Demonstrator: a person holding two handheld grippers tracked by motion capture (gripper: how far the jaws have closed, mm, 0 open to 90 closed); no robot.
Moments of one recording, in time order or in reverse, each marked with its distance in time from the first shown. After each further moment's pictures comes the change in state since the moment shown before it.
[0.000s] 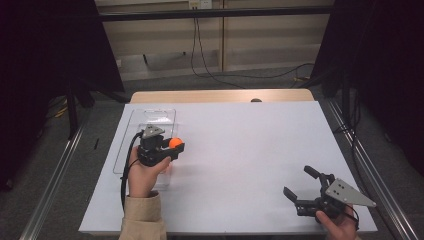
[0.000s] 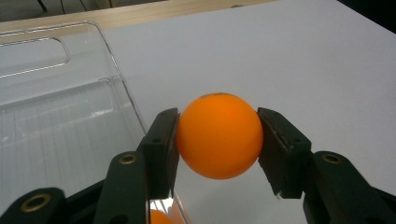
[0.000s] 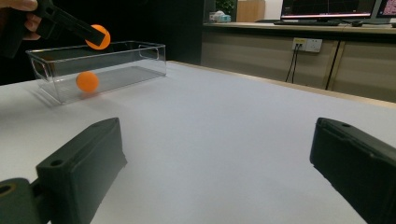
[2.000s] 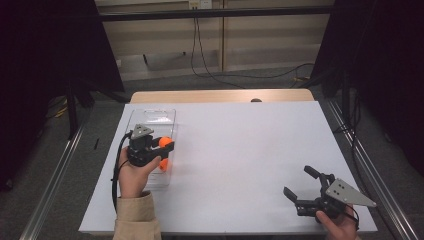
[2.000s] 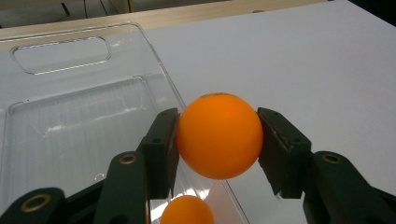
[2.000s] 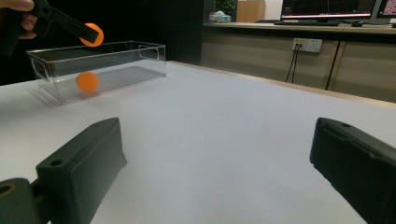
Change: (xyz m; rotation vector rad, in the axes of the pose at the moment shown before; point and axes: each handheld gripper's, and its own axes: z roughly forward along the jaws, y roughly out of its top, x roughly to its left) left arm 0.020 -0.006 -0.013 -0.027 0.052 -0.021; right arm 0.000 0.000 0.000 -0.001 0.001 -0.001
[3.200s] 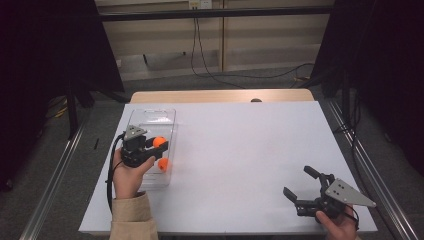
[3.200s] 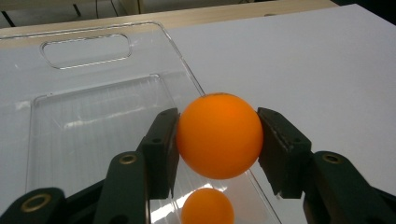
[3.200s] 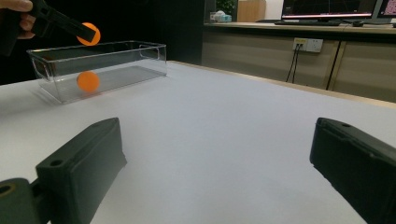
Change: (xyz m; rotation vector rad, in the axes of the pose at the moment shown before) left arm 0.012 -0.005 -0.006 -0.012 0.028 -0.017; right arm 0.000 0.000 0.000 0.001 0.002 -0.001
